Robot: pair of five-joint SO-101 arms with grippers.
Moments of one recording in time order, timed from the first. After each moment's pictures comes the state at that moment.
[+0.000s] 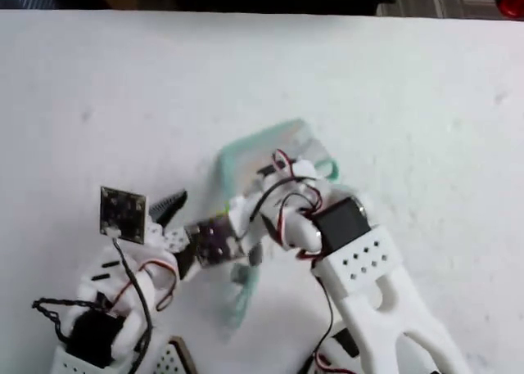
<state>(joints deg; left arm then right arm) 15.8 -104.1 78.9 61.1 12.5 -32.4 -40.3 31.0 67.3 86.6</state>
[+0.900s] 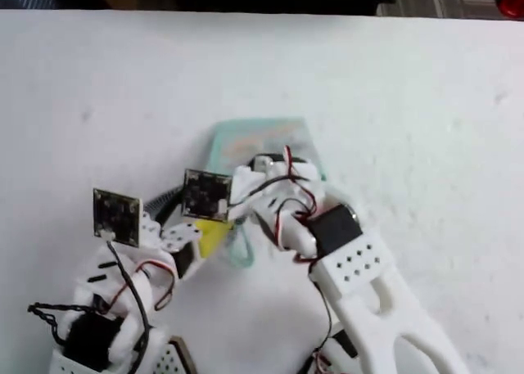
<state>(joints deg) 15.2 -104.0 76.7 59.1 12.4 -33.2 -43.0 39.6 53.5 59.7</state>
